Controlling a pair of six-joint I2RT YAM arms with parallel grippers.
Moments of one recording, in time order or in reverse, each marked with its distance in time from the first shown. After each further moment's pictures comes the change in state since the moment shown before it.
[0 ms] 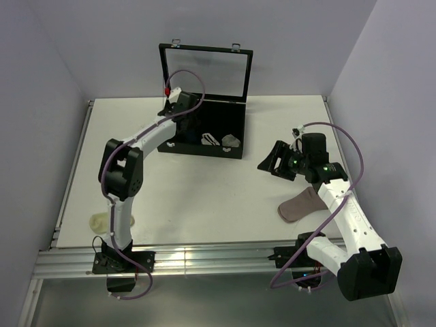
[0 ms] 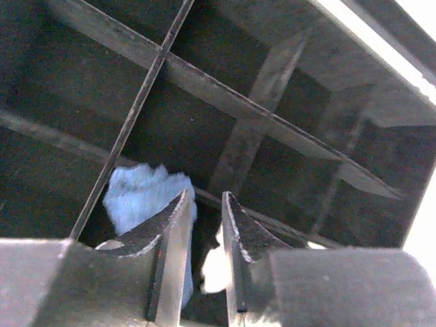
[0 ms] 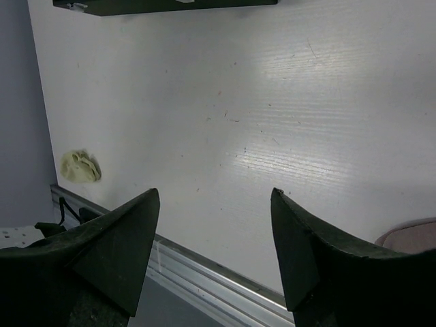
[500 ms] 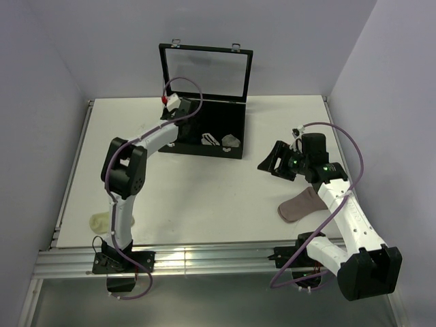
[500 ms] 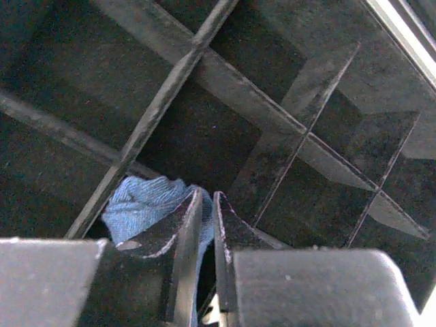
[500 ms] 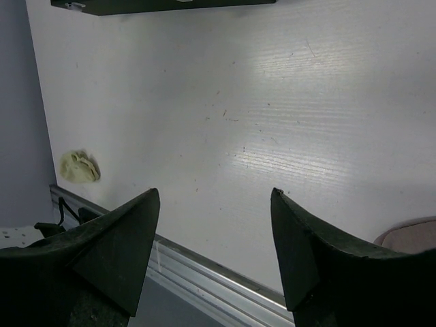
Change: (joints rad) left arm 0.001 0.069 -0.021 0.028 -0.063 -0.101; right arm 0.000 0.002 -0.001 -0.001 0.002 0.000
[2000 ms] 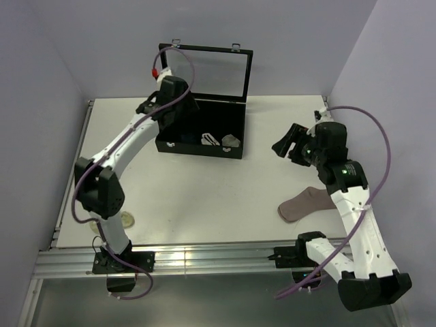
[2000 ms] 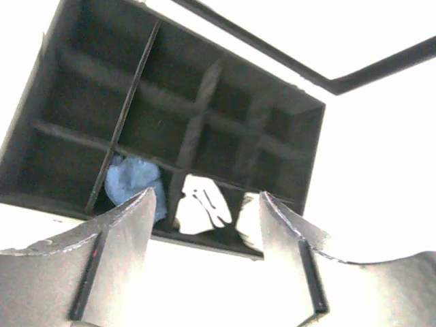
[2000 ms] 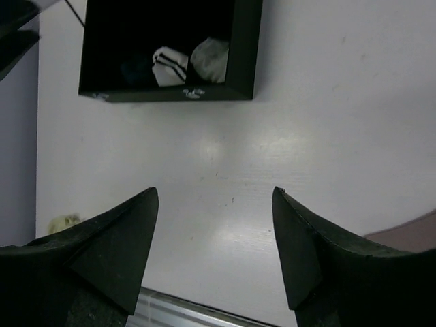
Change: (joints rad) left arm -0.002 -0.300 0.018 -0.115 0.114 0.178; right arm -0.003 -0.077 0.214 -0.104 0.208 -0.020
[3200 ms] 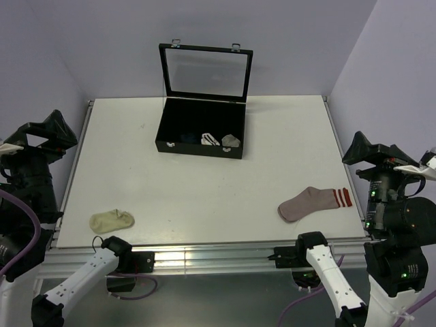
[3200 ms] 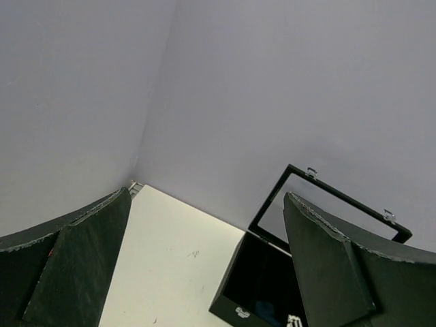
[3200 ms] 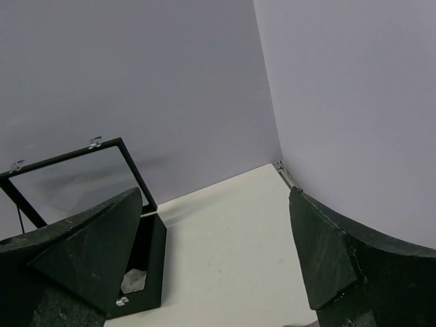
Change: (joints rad) left arm 0.000 -1.204 -0.258 0.054 -0.525 0.604; right arm 0.003 -0.409 0.338 0.065 0.652 -0.344
